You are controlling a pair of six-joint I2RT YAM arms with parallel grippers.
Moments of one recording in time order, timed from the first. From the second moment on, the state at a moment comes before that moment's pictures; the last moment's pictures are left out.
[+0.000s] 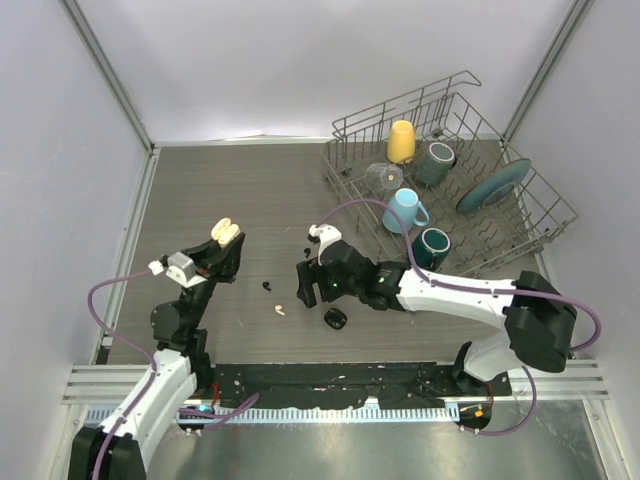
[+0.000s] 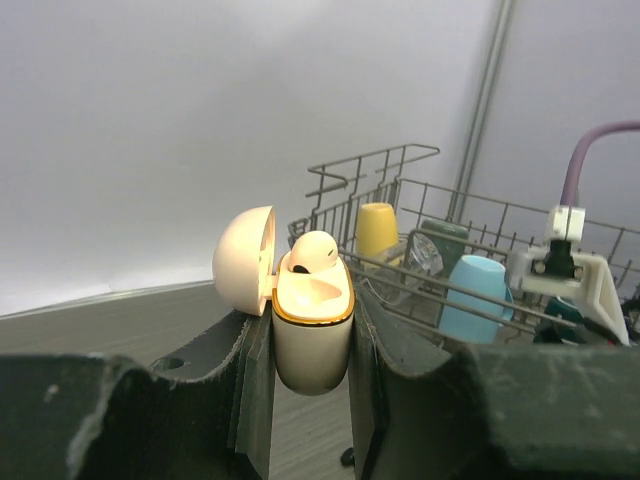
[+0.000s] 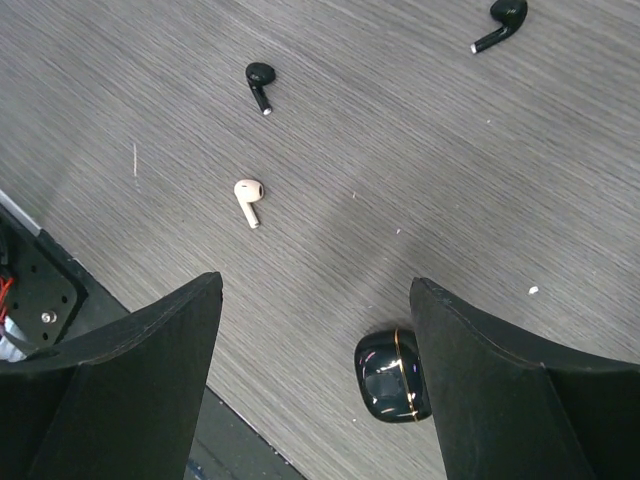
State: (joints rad) left arm -0.21 0.60 0.03 1.10 0.27 -0.26; right arm 1.05 1.43 0.92 -0.16 0.12 0.51
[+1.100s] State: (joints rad) left arm -0.21 0.19 0.03 0.74 0.15 -0.23; right arm 1.14 1.83 1.14 -0.11 0.07 0.51
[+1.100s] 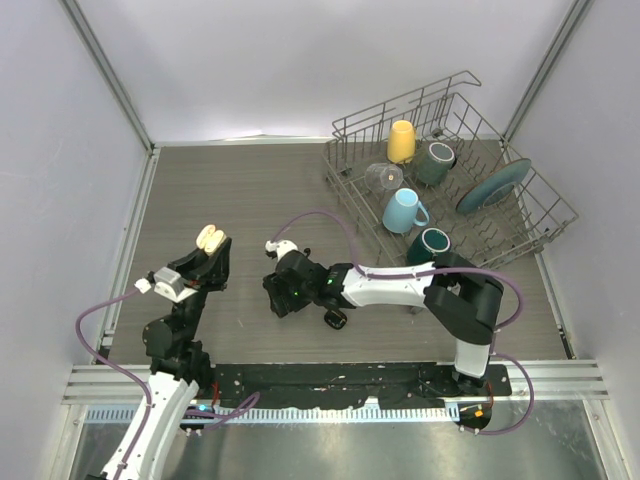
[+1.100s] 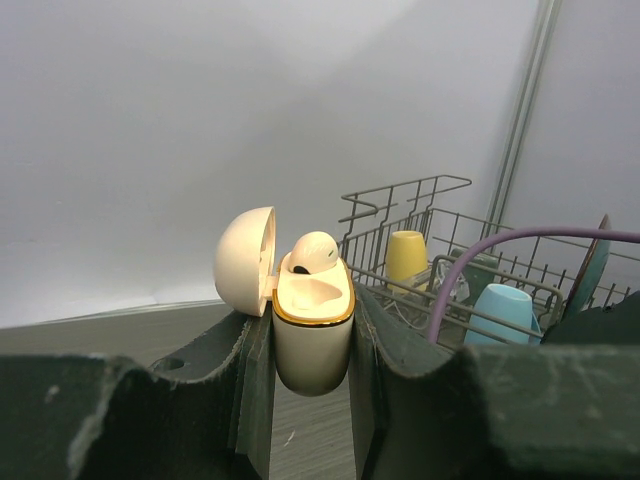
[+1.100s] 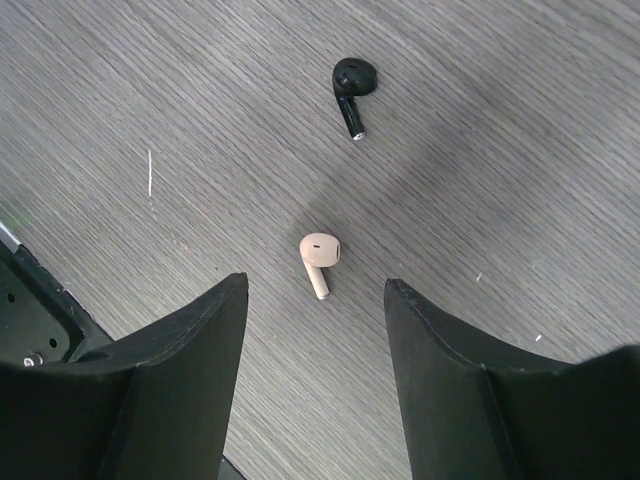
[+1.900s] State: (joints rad) left arm -0.21 0.18 0.03 0.72 0.14 -0.23; right arm 1.14 1.94 1.24 -0.17 0.05 0.51
